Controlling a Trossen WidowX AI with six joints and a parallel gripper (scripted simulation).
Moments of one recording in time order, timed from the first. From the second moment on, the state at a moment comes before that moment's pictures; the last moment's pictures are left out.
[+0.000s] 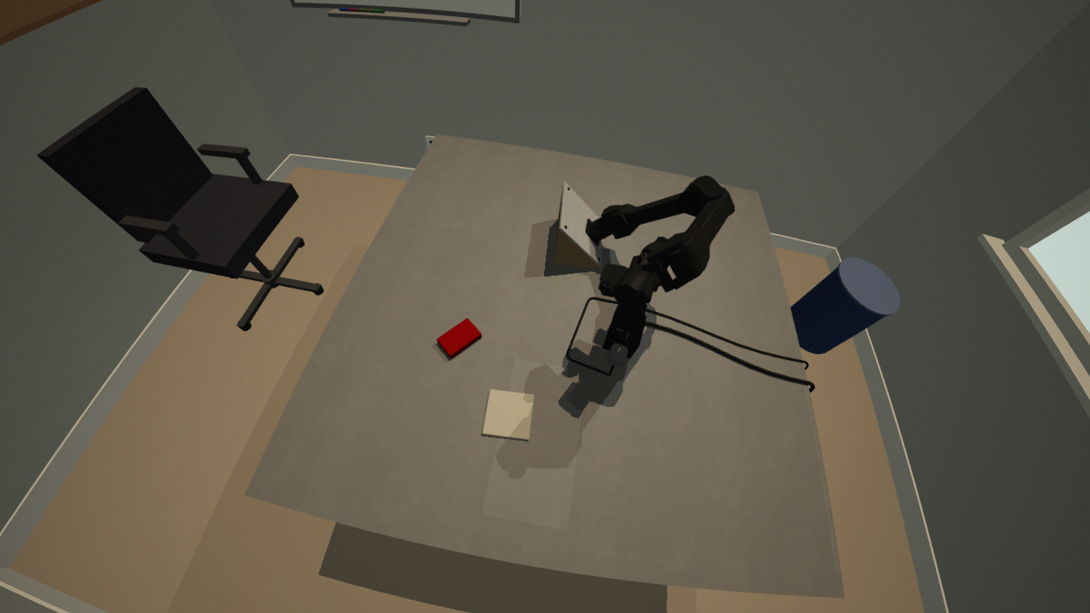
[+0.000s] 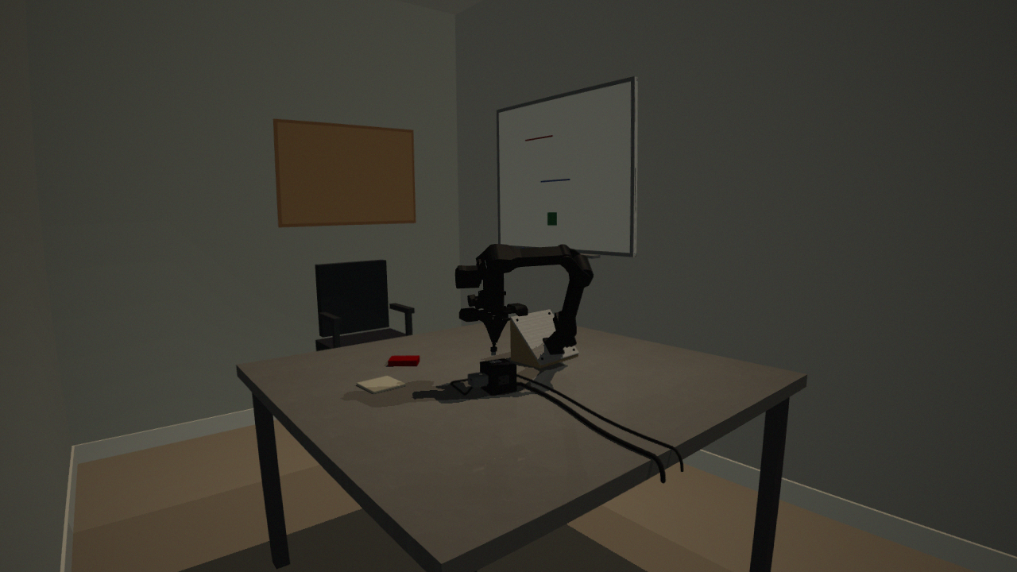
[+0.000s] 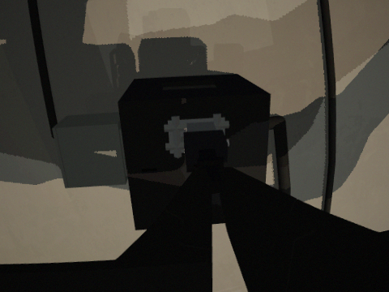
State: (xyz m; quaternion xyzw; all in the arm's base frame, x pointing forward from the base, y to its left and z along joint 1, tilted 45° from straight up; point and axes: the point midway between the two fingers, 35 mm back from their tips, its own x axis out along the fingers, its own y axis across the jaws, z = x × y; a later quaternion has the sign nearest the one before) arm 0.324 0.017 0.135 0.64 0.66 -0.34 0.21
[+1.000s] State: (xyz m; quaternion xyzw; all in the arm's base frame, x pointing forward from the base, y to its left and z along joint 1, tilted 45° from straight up) arm 0.324 0.022 0.135 0.64 0.66 -0.34 0.21
